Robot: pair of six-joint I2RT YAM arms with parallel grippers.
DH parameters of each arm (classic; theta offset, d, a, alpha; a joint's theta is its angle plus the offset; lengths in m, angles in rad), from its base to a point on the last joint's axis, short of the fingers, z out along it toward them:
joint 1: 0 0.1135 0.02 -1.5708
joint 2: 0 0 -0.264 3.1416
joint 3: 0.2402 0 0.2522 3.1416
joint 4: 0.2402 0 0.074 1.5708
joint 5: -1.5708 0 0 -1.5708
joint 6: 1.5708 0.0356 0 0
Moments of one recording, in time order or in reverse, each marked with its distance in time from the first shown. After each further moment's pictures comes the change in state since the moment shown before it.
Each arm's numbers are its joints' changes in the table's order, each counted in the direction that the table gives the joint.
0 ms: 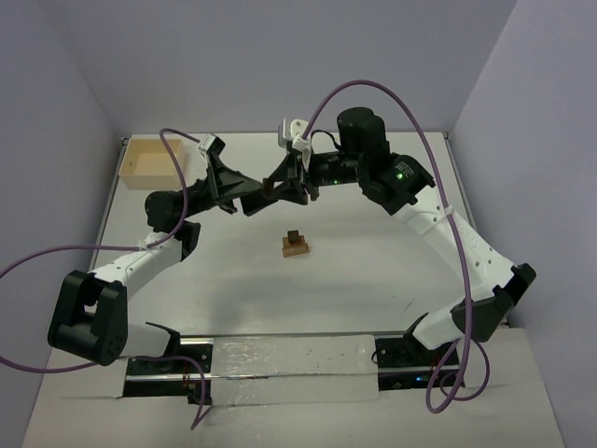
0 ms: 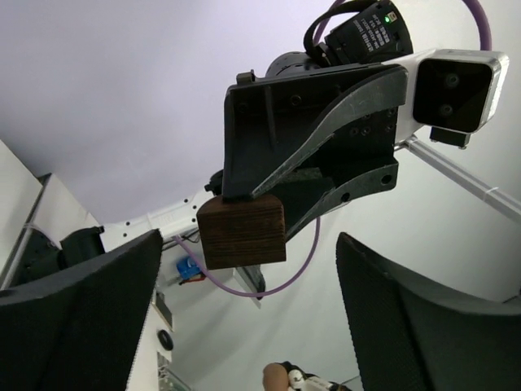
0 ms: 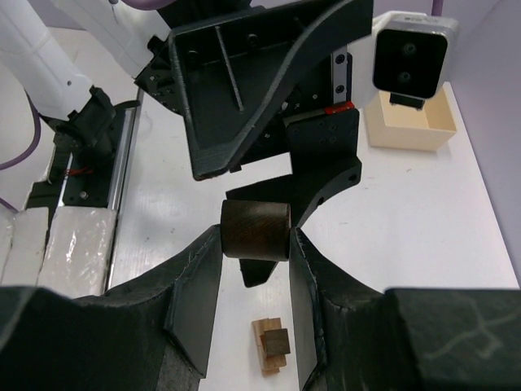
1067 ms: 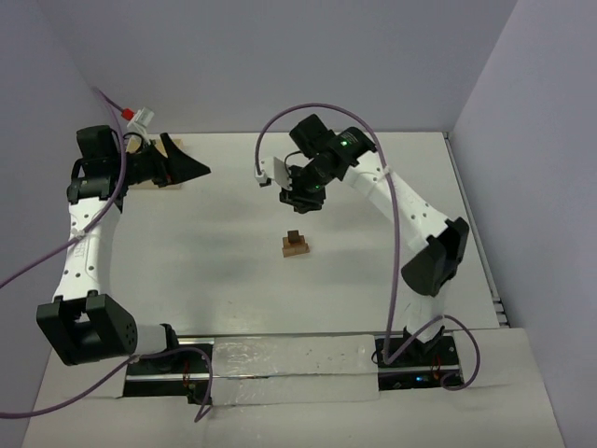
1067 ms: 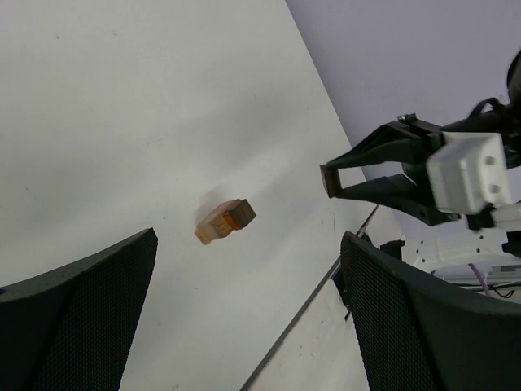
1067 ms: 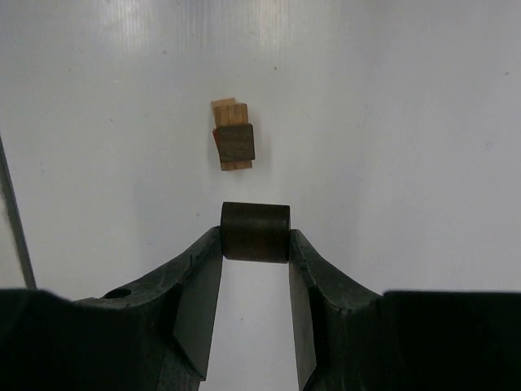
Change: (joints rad) left arm 0.476 -0.012 0.582 1.793 -0.068 1.593; right arm -0.012 0.357 0.294 0.699 -0.419 -0.470
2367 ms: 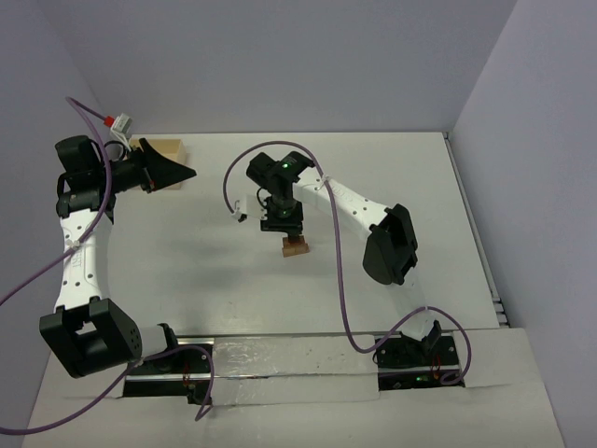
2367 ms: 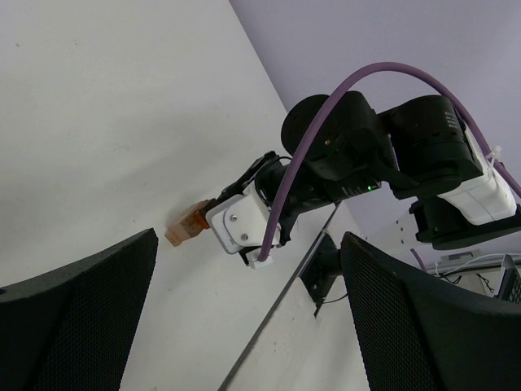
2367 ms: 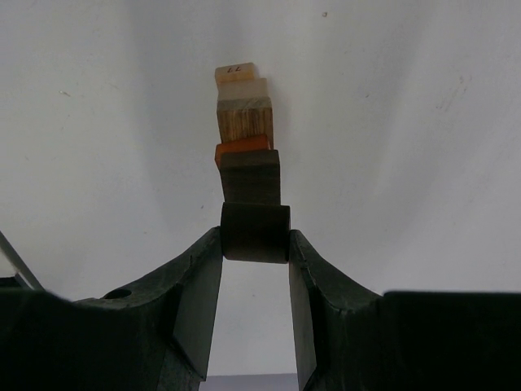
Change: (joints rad) left arm 0.154 -0.056 -0.114 -0.157 -0.223 -0.122; right arm 0.145 0.327 0.086 0.079 -0.290 0.071
